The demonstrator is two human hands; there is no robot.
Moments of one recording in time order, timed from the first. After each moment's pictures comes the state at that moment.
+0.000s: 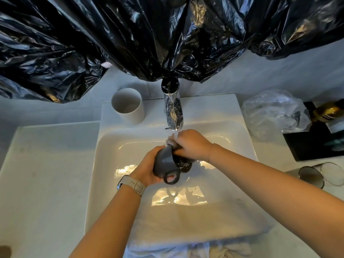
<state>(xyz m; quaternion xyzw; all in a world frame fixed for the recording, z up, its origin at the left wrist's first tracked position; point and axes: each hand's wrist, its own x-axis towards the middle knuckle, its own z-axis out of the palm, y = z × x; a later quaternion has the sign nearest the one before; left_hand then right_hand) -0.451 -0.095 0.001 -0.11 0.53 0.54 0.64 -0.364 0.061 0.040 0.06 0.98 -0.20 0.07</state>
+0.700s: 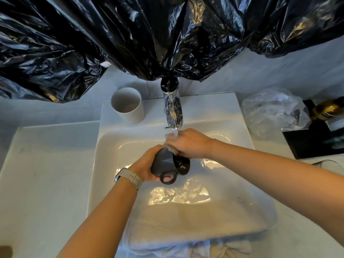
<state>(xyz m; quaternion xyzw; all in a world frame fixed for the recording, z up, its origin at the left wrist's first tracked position) -0.466 -0.092 0.003 -0.09 0.58 0.45 0.68 -0.362 0.064 0.051 -0.11 0.99 -0.12 0.01</state>
